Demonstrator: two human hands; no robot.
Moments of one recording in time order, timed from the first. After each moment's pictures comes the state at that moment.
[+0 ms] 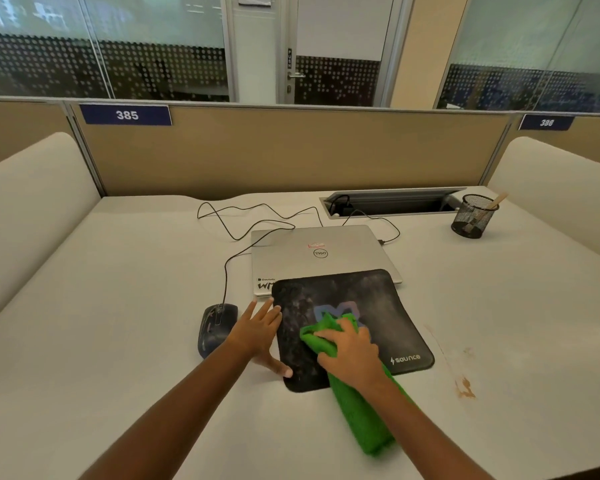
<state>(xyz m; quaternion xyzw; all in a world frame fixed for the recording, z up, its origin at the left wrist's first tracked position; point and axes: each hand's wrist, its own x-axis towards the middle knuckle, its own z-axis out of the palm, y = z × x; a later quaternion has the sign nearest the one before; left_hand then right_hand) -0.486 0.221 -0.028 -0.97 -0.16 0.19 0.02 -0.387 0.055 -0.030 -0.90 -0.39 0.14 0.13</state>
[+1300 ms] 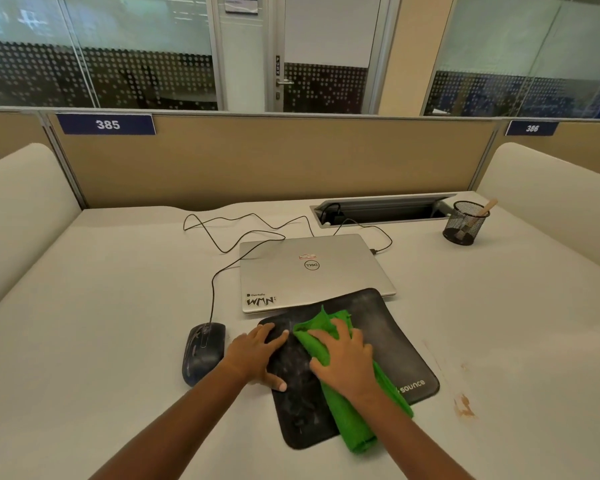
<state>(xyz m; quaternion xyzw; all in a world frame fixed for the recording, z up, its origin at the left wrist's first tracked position) -0.475 0.221 -0.032 -0.96 -0.16 0.20 -0.07 -0.366 0.070 -0.046 -0.91 -0.40 0.05 0.11</state>
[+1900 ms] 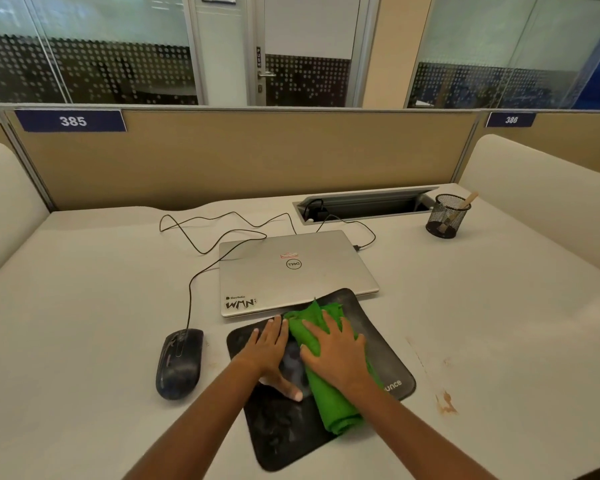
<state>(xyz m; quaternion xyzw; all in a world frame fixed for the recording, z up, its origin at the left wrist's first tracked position) -0.430 0.194 -0.039 -0.95 -0.16 0.23 -0.13 -0.332 0.073 -0.061 -0.92 -0.38 0.07 0.08</state>
